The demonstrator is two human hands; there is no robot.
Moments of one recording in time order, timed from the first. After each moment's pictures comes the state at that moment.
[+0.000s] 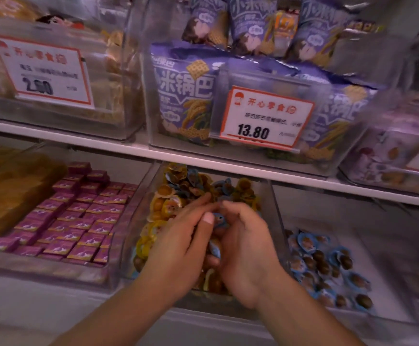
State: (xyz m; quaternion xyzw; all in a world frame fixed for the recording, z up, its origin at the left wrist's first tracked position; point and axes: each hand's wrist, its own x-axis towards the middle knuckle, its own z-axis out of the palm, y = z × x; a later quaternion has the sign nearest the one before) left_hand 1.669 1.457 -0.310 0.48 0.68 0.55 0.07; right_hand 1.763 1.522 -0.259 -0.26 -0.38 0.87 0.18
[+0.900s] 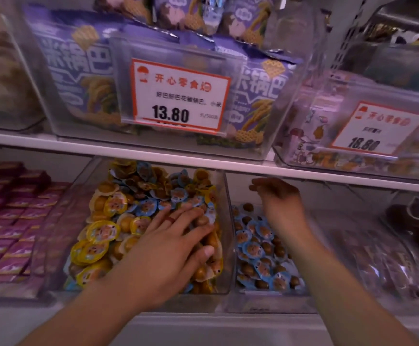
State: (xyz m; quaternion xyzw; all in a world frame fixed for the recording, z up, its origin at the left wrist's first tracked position) left_hand 1.695 1.493 -0.316 0.69 0.71 0.15 0.00; right_hand 1.852 1.685 -0.288 -0.41 -0.69 0.41 0.43
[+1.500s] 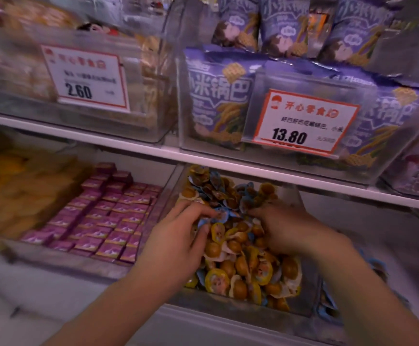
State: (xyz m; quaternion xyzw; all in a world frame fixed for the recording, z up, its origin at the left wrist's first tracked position) left_hand 1.635 1.428 -0.302 0.51 0.74 0.44 -0.04; right_hand 1.757 1.631 -0.268 -0.24 -0.97 -0.02 -0.11
